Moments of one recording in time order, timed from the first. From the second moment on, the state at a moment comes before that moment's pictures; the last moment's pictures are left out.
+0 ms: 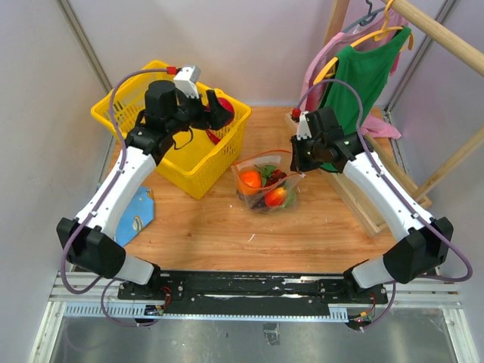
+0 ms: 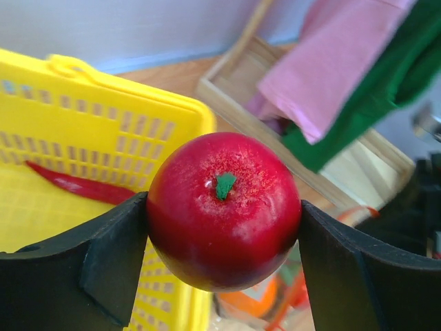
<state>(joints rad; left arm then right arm) -0.31 1.46 1.49 -0.28 0.29 -0.31 0.46 1.45 1.45 -0.88 -0.14 0.16</state>
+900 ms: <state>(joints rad) -0.80 1.45 1.38 -0.36 0.25 -0.11 0.46 1.37 1.38 -0.87 -0.14 0.17</state>
